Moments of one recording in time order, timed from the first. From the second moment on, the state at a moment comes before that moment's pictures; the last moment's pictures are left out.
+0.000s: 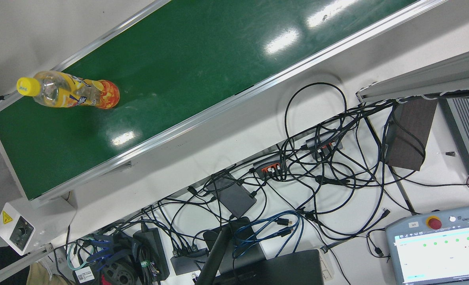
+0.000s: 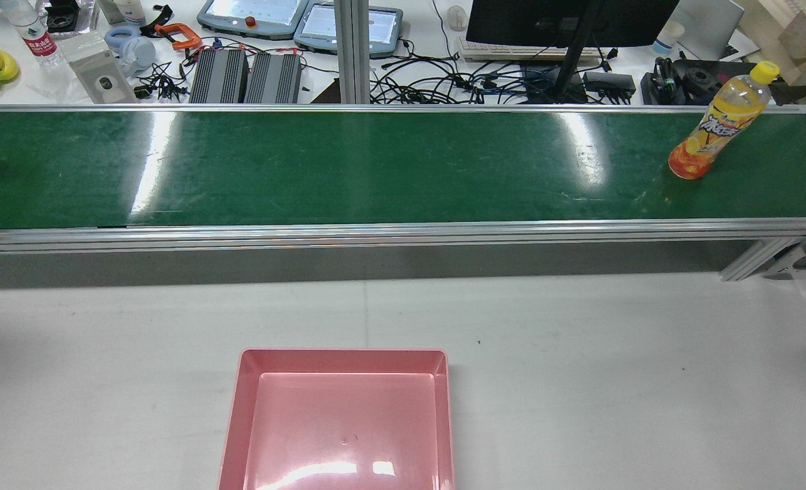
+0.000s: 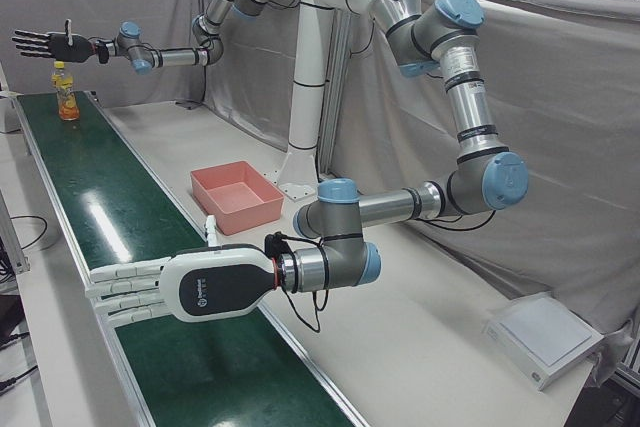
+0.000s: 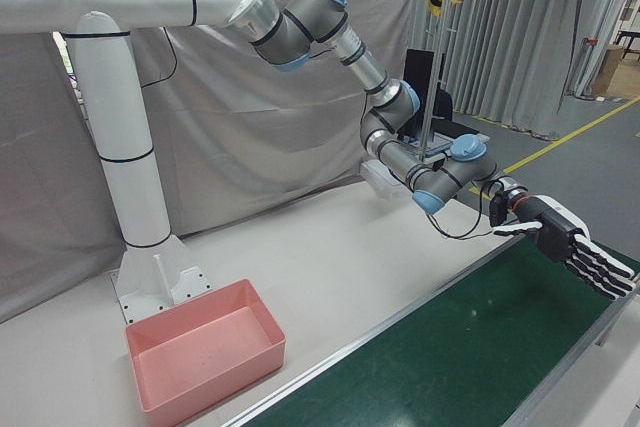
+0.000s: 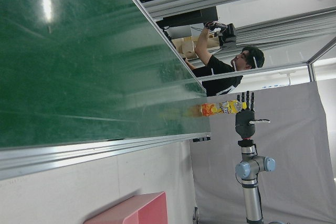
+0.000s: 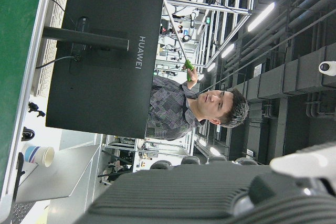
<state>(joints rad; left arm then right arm) -1.37 -1.80 -1.54 -0.10 1.65 0.30 1.53 -1.55 1.61 -3.11 -1.57 -0.10</state>
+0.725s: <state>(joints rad) -1.37 -1.80 -1.61 -0.07 1.66 0.29 1.53 -1.55 1.61 -3.11 -1.57 -0.10</state>
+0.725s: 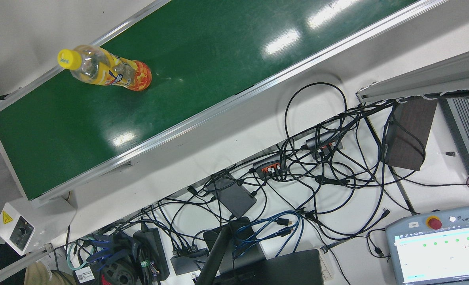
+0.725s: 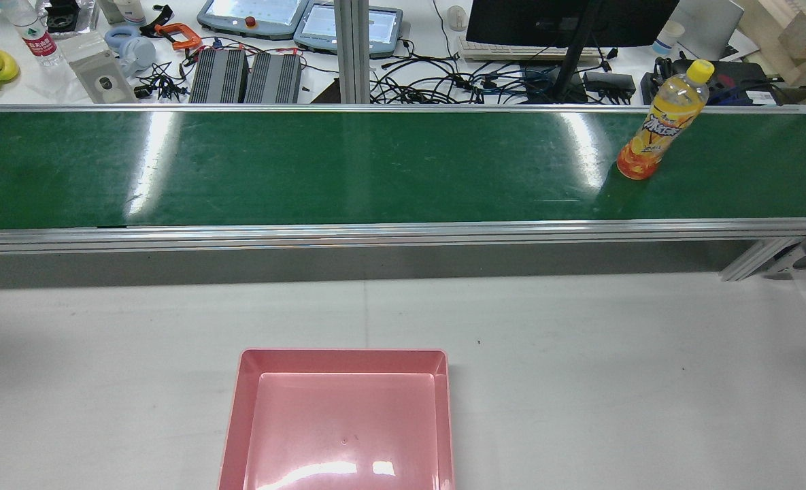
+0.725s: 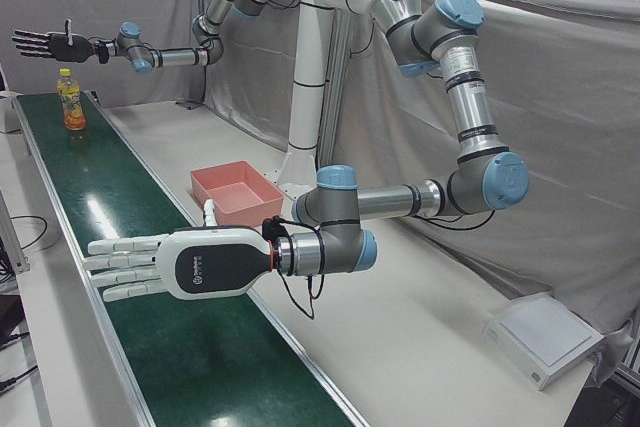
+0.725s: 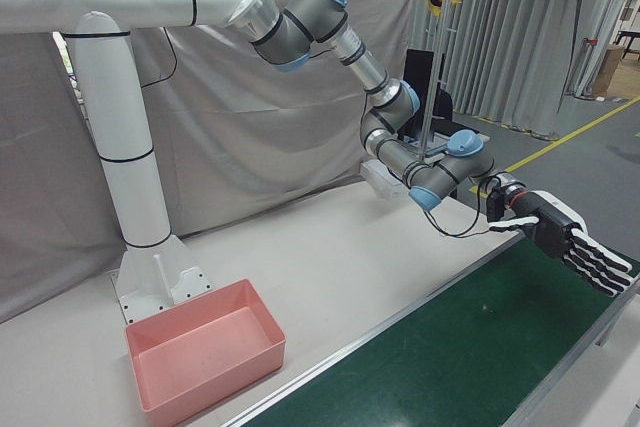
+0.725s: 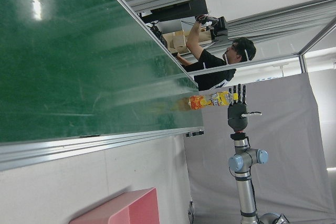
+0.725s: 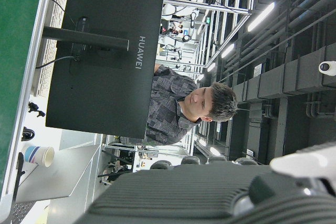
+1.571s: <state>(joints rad) -1.36 -1.79 -1.62 -0.05 1.65 0.29 1.53 -1.55 1.61 -3.11 -1.57 -0.10</state>
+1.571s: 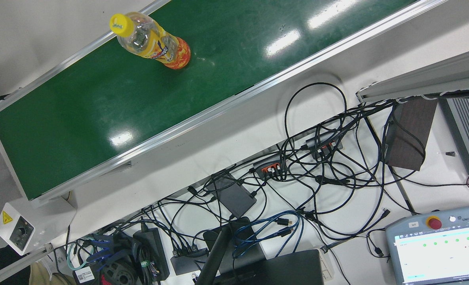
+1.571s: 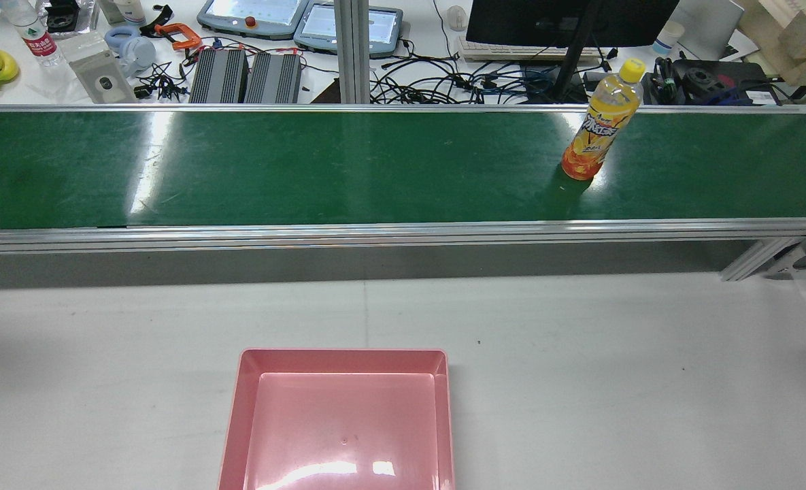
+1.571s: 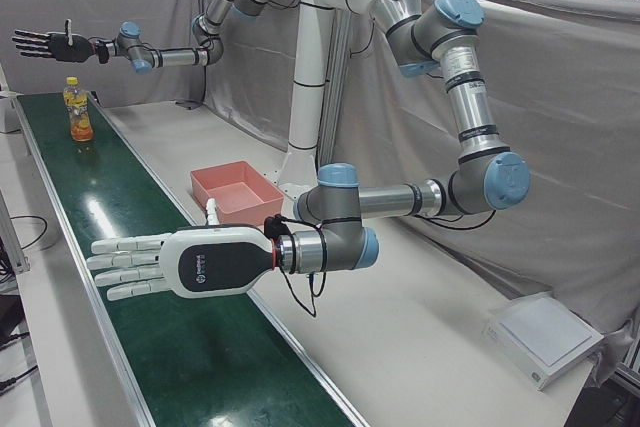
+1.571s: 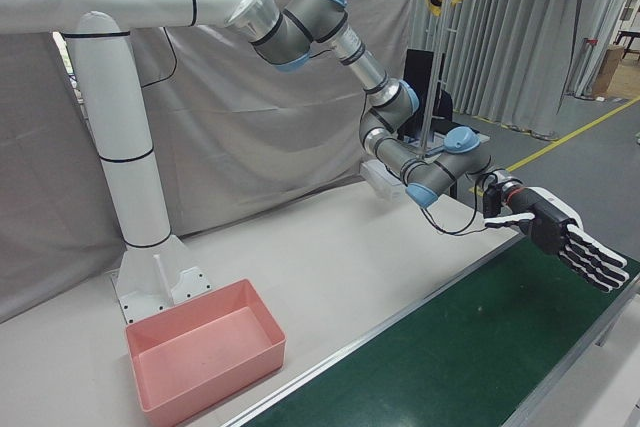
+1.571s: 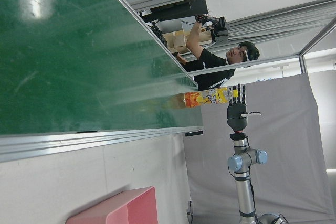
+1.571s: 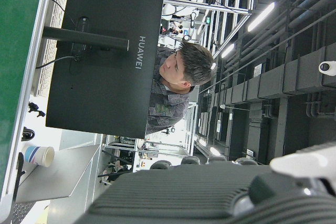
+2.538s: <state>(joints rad) -1.36 -1.79 -1.64 -0.03 1.66 0.29 1.53 -1.55 1.61 -3.11 -1.57 -0.10</state>
